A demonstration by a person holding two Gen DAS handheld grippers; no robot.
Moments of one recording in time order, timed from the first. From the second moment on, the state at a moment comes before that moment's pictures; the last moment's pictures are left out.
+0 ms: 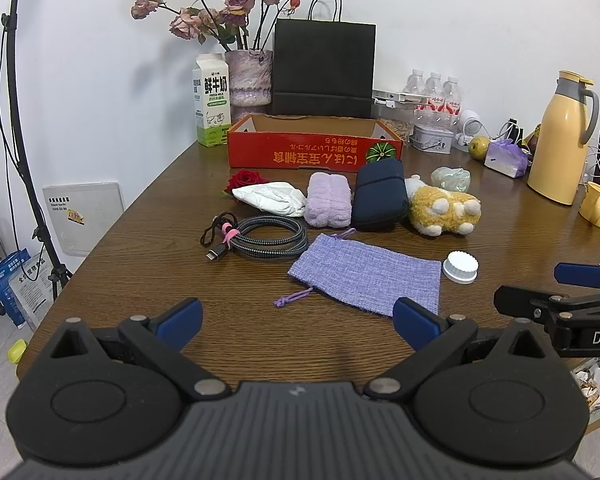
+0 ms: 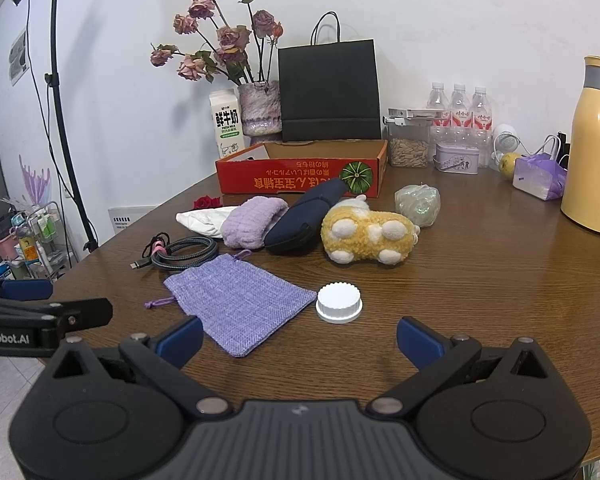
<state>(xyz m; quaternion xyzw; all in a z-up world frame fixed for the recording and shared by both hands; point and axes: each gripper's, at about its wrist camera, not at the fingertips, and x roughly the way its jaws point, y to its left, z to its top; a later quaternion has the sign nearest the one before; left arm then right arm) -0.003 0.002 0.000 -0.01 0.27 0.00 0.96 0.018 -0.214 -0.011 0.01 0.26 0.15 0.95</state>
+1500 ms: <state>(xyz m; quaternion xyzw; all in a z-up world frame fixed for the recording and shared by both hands) 0.037 0.014 -0.024 -0.01 0.30 0.01 0.95 0.053 -0.210 -0.033 -0.01 0.27 0.16 0.95</state>
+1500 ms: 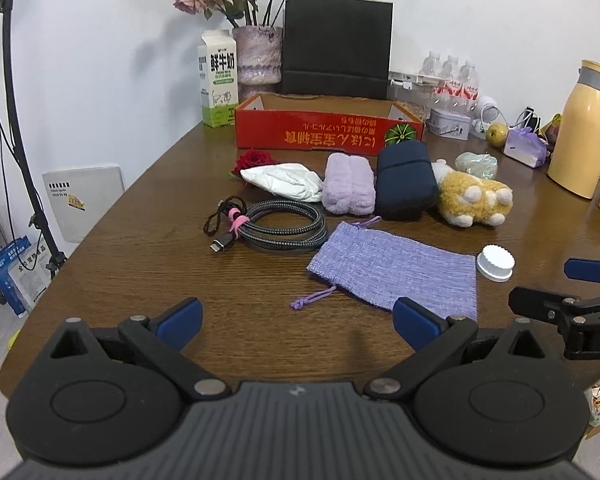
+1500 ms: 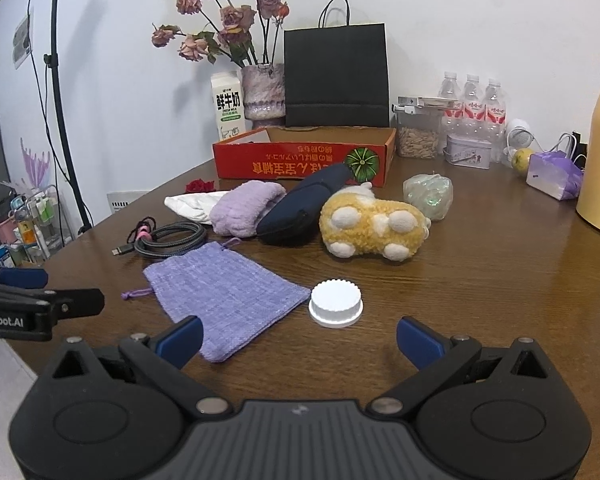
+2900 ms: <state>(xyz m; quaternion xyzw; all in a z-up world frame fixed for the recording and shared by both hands) 0.142 -0.068 -0.051 0.03 0.37 -0.03 0.93 0.134 -0.238 -0.056 -0.05 0.30 0.22 0.93</state>
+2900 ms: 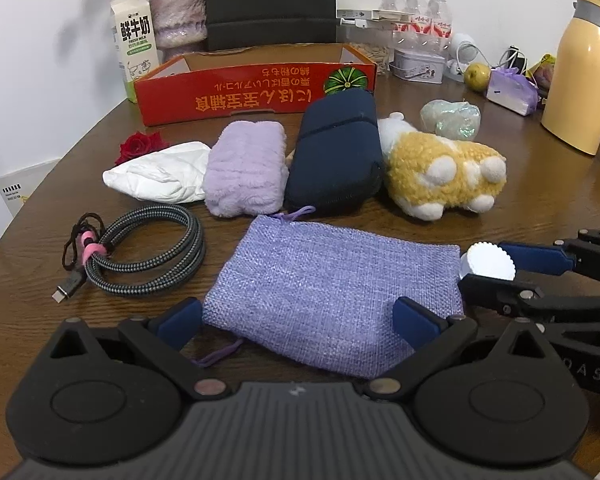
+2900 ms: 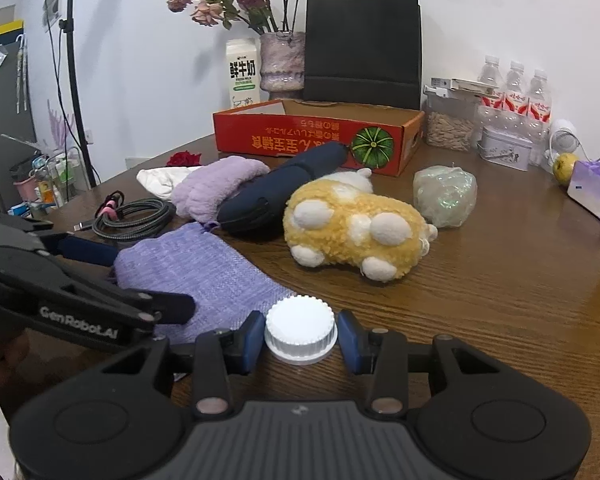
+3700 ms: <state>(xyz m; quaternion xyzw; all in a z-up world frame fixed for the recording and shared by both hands) 0.122 -0.082 -0.051 0.03 0.33 -0.06 0.94 0.137 -0.243 -0.057 -0.04 0.29 0.23 0.93</state>
